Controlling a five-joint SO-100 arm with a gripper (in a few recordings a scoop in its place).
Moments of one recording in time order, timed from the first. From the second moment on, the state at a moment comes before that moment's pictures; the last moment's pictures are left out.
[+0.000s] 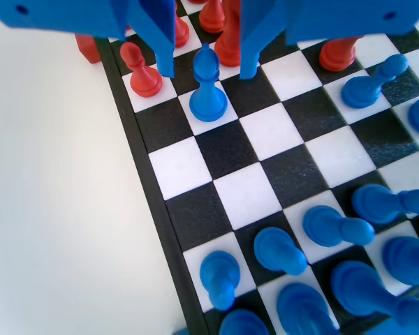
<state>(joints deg) -12.7 72.8 108.1 46.4 -54.8</state>
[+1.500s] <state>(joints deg) -14.7 72.6 104.3 51.9 -54.9</state>
